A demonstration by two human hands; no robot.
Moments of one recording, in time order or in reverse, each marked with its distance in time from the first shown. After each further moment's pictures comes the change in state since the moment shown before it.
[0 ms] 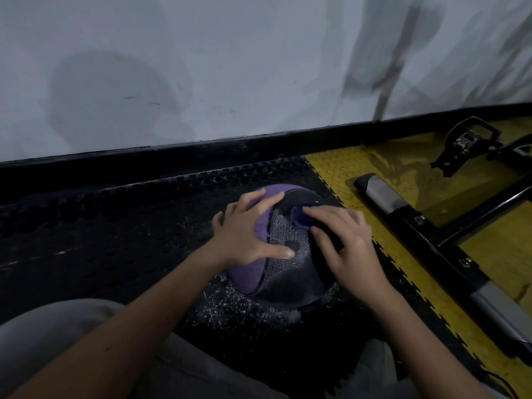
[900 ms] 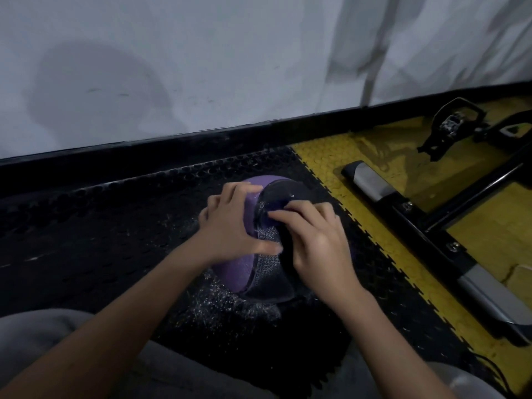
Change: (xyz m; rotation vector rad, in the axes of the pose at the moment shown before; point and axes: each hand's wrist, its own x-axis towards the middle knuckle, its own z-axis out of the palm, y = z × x) left_hand 0.008 0.014 0.008 0.020 0.110 -0.032; right_hand 0.000 -0.018 0.008 -0.142 0.031 -0.017
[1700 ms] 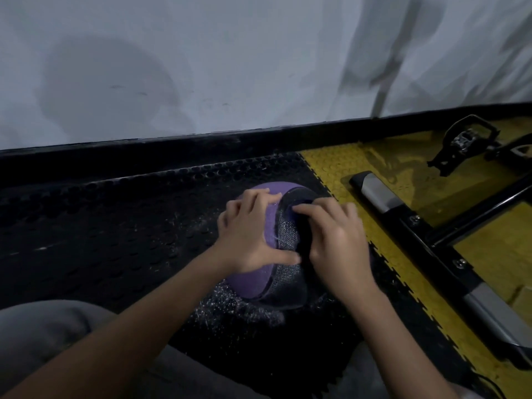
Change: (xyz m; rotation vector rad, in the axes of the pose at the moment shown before) left_hand -0.005 0.007 0.010 0.007 -0.006 0.054; right_hand 0.013 0.002 -0.003 -0.112 0.024 0.062
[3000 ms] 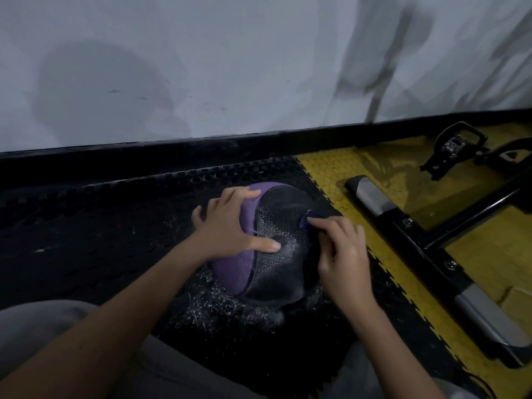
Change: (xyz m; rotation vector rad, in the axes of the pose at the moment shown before) left_hand 0.006 -0.019 -0.020 -0.049 -0.028 -0.132; right_hand -0.025 0.019 0.007 0.115 0.060 0.152
